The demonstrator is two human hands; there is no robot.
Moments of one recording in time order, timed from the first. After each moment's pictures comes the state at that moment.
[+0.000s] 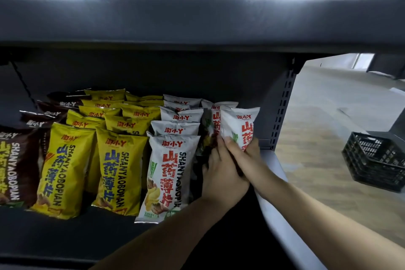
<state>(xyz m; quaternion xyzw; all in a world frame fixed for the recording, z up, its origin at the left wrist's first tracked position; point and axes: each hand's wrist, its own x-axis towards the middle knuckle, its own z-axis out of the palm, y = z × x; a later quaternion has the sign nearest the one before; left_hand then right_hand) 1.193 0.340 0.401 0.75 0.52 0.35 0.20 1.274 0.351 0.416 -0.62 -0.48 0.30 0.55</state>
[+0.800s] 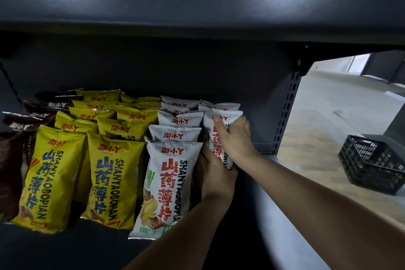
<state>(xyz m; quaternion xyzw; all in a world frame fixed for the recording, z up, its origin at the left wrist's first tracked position) 1.201 0.379 0.381 0.65 0.62 0.41 0.19 1.258 0.407 0.446 -0.68 -0.54 0.16 0.46</state>
